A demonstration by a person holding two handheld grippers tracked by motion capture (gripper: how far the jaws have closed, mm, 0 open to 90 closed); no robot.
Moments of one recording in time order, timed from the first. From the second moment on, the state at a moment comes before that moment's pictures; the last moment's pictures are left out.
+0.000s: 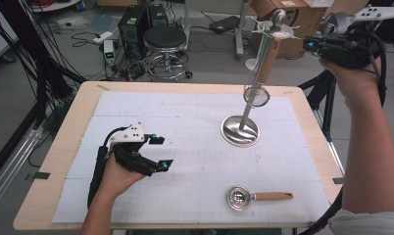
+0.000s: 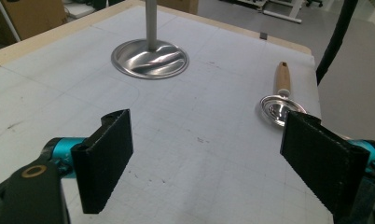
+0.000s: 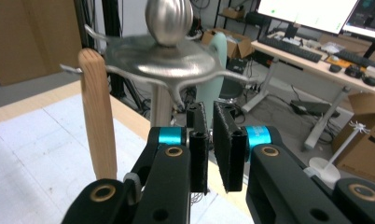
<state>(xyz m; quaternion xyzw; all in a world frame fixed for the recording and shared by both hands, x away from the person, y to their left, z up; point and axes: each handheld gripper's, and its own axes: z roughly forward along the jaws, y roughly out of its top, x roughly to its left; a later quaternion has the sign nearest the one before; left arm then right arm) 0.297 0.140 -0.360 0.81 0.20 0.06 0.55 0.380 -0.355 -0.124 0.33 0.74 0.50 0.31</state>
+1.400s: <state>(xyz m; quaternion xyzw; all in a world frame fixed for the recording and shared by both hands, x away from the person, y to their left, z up) 0.296 0.138 -0.360 0.81 0.20 0.05 0.55 0.362 -0.314 -0.125 0.26 0.77 0.50 0.28</state>
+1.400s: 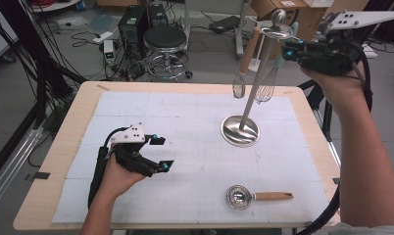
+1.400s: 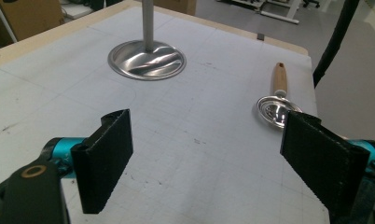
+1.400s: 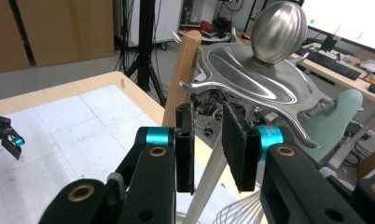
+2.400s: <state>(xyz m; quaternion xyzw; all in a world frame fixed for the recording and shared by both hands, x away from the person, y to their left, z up) 0.297 0.139 -0.360 0.81 0.20 0.05 0.55 0.365 -0.314 -0.134 0.27 0.77 0.50 0.28</state>
